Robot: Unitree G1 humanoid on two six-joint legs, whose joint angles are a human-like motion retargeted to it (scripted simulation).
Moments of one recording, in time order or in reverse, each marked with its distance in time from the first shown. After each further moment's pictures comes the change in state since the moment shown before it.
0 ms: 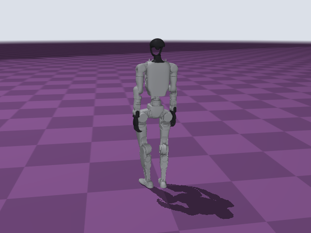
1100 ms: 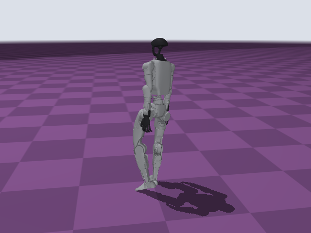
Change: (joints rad) left arm -0.011 -0.019 -0.015 -0.028 -0.023 -0.045 0.049; right arm -0.073 -0.020 -0.019 -0.015 0.003 0.012 -0.045; waist 0.027 -0.030 0.034; left_leg -0.185 0.121 0.099 0.443 0.084 0.086; right_leg -0.108 -0.087 -0.321 -0.013 -0.061 -0.081
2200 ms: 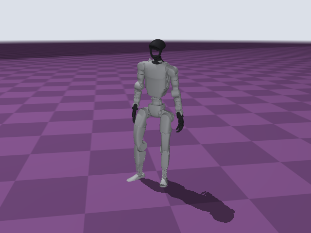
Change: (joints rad) left arm -0.067 0.093 -0.045 0.036 0.022 -0.008 0.039; right arm 0.084 -0.021 0.041 -0.023 -0.009 -0.062 0.038; waist 0.028 0.011 0.032; left_leg 0.137 0.025 0.092 -0.401 -0.360 -0.127; right_leg -0.130 0.015 0.306 0.099 0.113 -0.051
